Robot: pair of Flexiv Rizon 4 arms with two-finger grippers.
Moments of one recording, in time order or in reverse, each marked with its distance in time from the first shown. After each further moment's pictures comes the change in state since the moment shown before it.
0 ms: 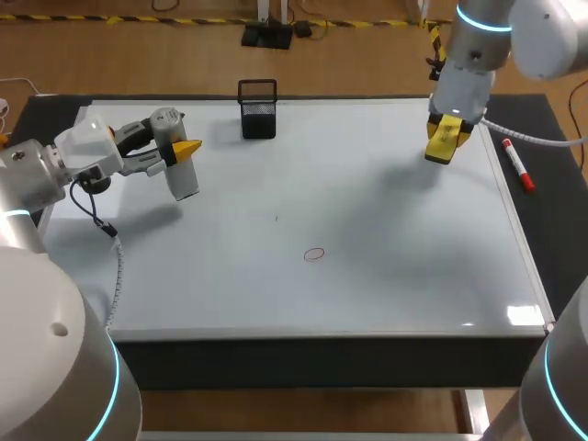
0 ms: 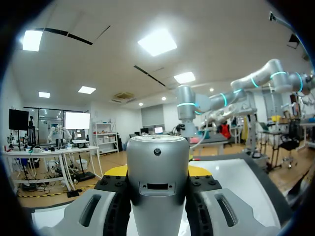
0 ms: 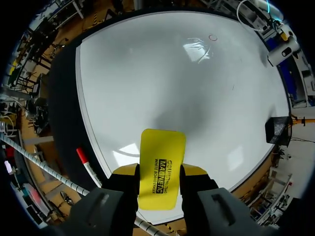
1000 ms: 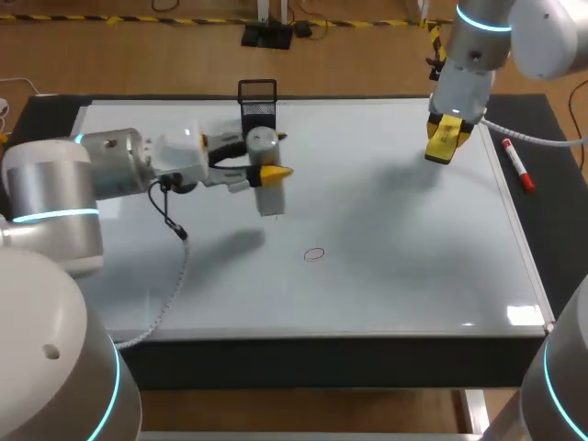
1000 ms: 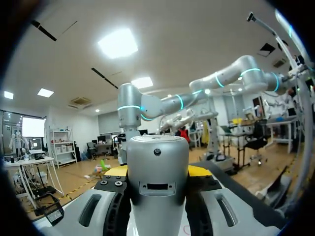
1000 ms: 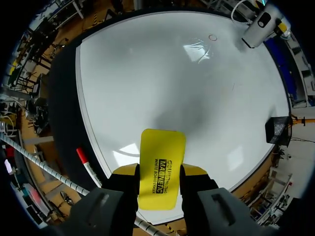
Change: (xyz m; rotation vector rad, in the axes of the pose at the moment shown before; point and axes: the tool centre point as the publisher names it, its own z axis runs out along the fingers) left arm 0.148 -0.009 0.112 0.063 0.404 0.015; right arm 0.000 0.000 0.000 0.000 0.001 0.000
